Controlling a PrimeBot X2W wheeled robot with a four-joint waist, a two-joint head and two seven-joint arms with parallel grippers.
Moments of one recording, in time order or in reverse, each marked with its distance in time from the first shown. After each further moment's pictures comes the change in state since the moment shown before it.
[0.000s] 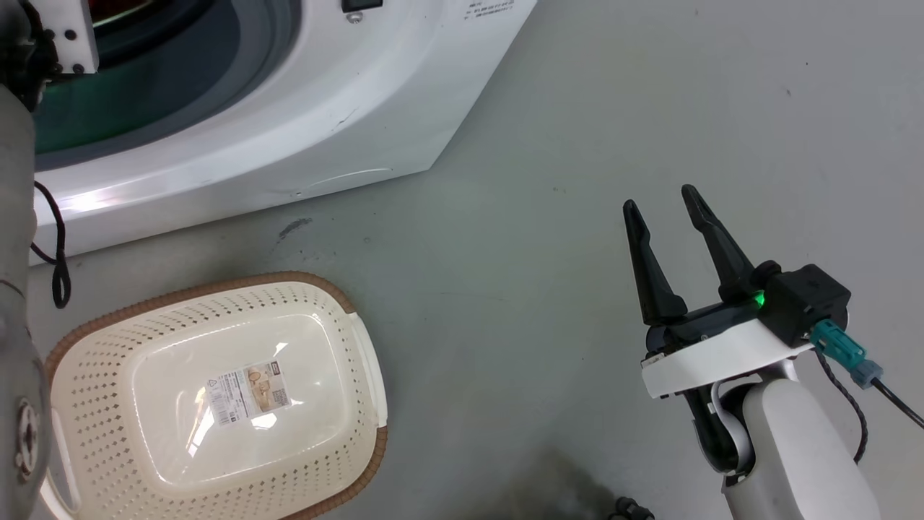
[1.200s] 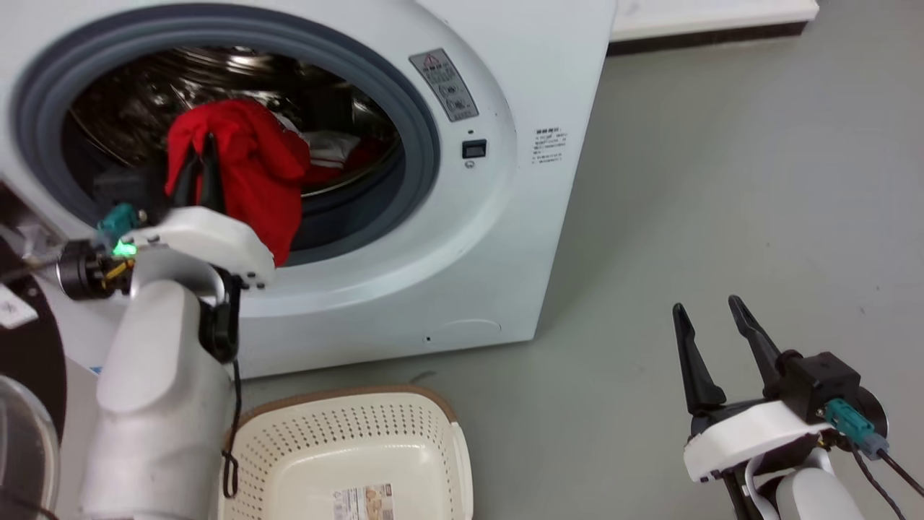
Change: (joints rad) left arm 0.678 -0.192 0.139 -0.455 -0.148 -0.004 -0.707; right arm 0.194 0.001 -0.133 0.032 -0.100 0.000 0.044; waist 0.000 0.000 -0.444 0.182
